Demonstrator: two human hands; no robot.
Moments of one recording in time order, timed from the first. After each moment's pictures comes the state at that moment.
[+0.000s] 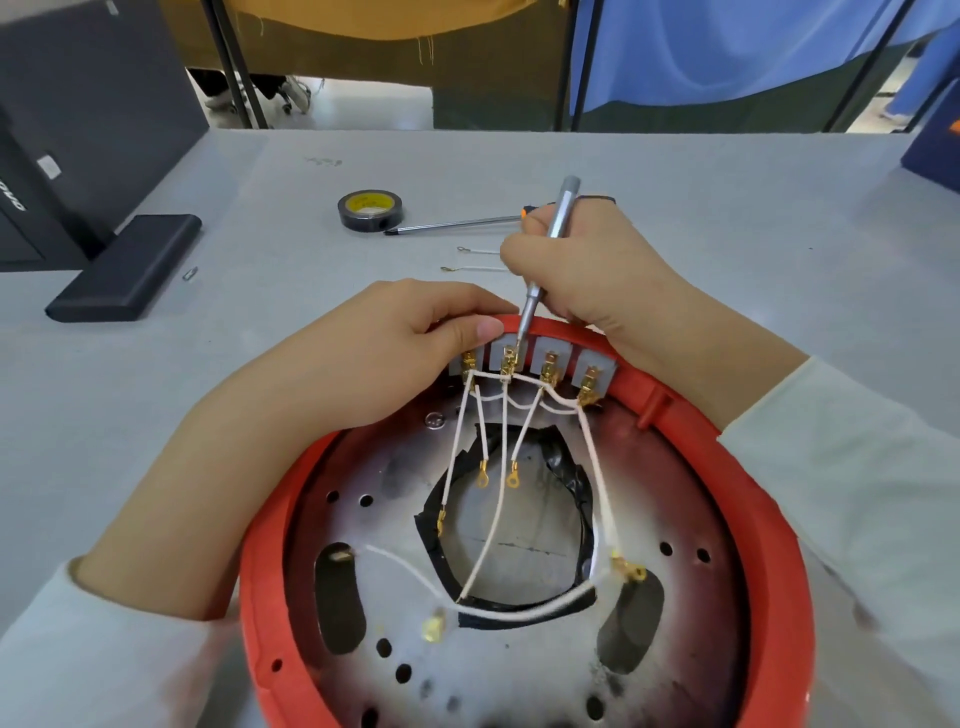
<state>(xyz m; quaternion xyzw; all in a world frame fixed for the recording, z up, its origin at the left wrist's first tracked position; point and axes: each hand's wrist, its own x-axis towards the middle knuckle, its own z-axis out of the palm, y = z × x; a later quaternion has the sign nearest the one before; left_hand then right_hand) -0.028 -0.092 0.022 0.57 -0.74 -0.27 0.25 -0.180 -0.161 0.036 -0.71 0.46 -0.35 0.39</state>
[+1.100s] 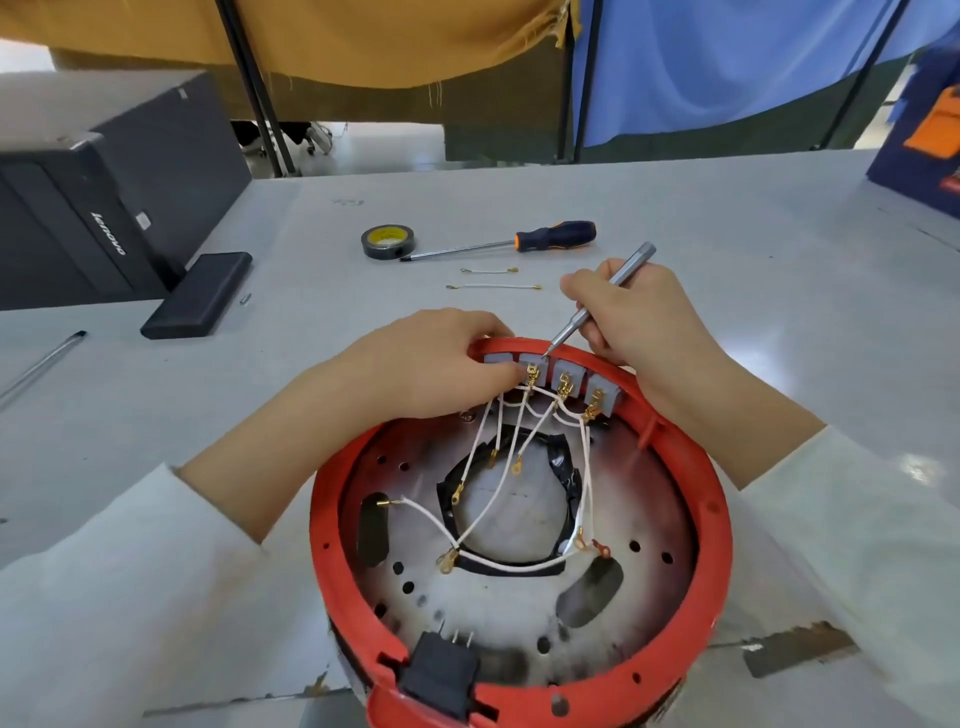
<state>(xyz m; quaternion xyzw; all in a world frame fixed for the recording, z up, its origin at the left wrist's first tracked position) -0.061 -0.068 0.040 0.64 -0.74 -0.18 0.10 -0.229 -0.109 0.035 -0.58 0.50 -0.46 0.46</state>
